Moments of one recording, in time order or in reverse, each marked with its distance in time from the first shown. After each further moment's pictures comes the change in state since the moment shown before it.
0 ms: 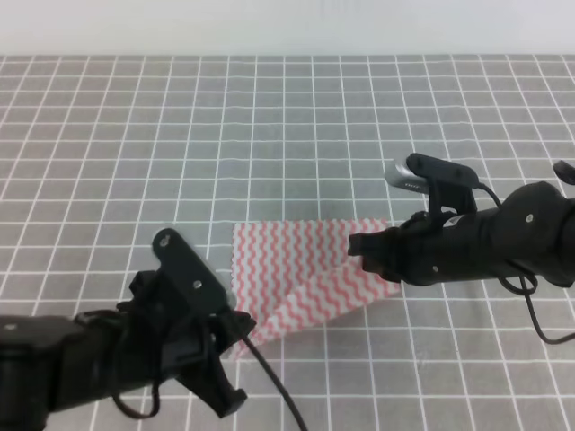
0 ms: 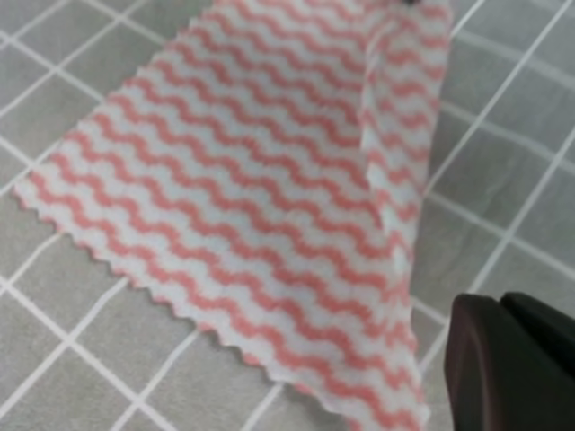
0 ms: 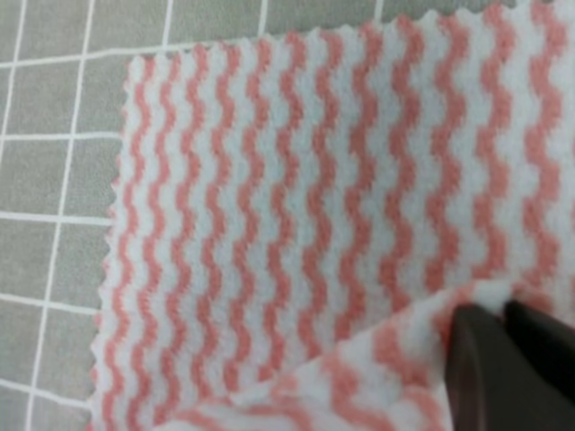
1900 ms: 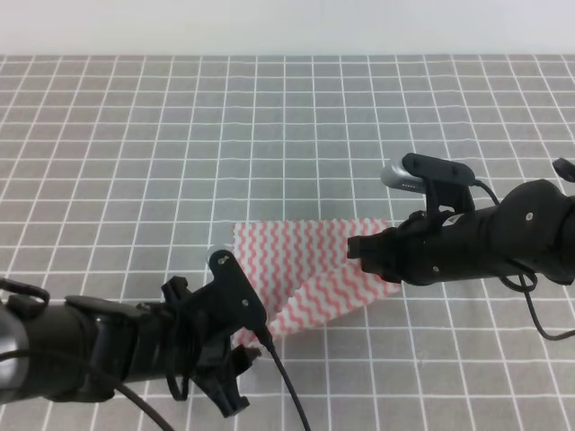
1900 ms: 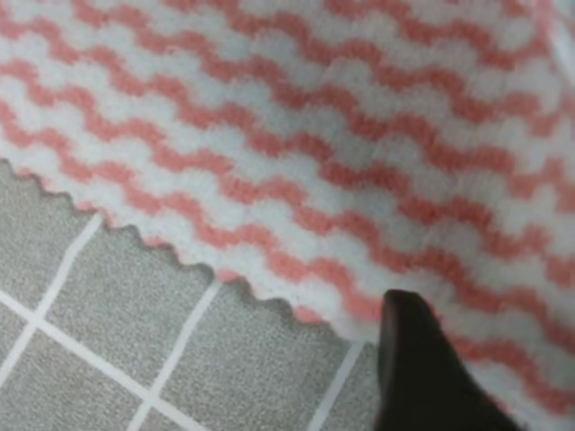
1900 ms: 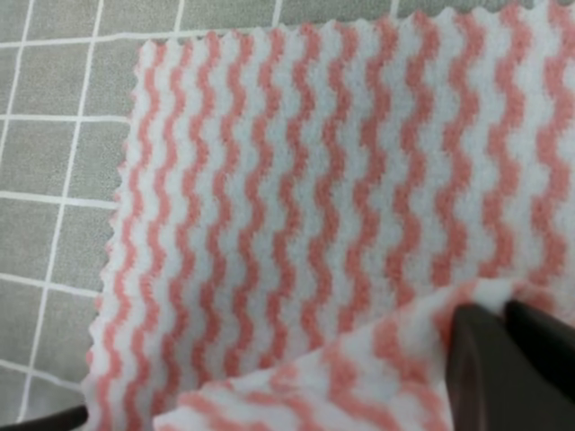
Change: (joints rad) left arm -0.038 0.325 -0.113 -0.007 -0.157 0.228; right arm 0.001 0.015 -0.016 -0.014 0.016 -0.027
